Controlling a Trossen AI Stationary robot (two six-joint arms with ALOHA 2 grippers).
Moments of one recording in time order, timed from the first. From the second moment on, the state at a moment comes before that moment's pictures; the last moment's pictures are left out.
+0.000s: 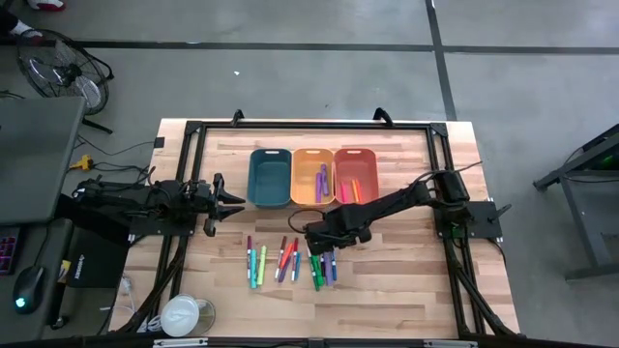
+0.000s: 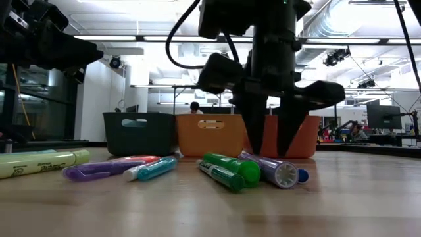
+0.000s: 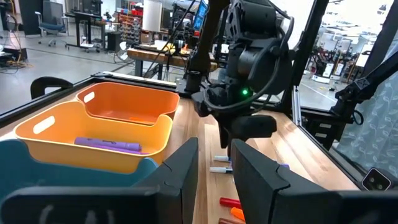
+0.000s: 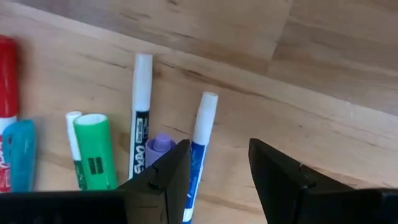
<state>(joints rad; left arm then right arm) -0.14 0.01 0.03 0.01 -0.14 -0.16 0.20 2.05 1.47 -0.84 -0.04 1.52</state>
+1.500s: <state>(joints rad) -0.14 0.01 0.03 0.01 -0.14 -0.16 0.21 2.15 1.46 -0.84 -0.07 1.50</state>
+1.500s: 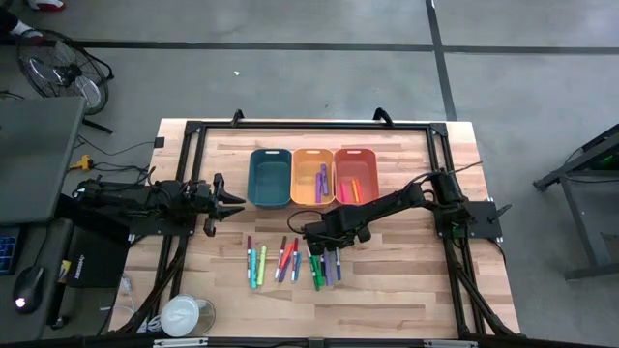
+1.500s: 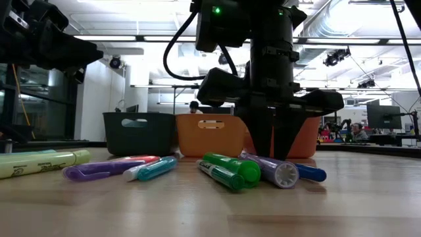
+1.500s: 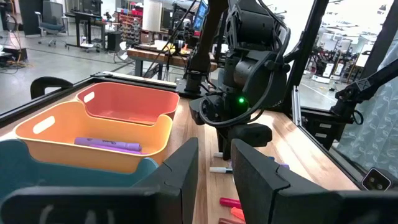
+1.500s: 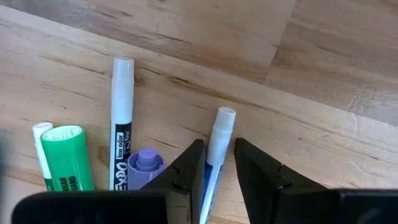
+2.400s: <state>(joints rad) -0.14 0.01 0.03 0.01 -0.14 -0.16 0.21 2.15 1.47 -0.85 -0.08 1.41</state>
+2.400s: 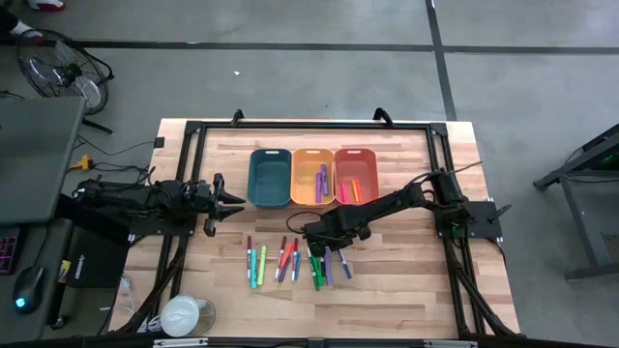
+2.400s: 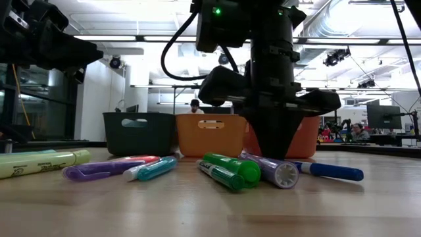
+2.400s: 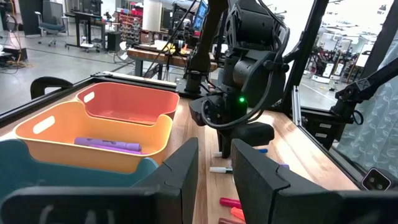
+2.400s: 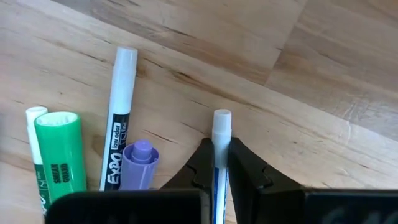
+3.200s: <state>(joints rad) -0.14 0.01 0.03 0.01 -0.14 -0.16 0.14 2.12 1.65 -0.98 -0.01 1.25</state>
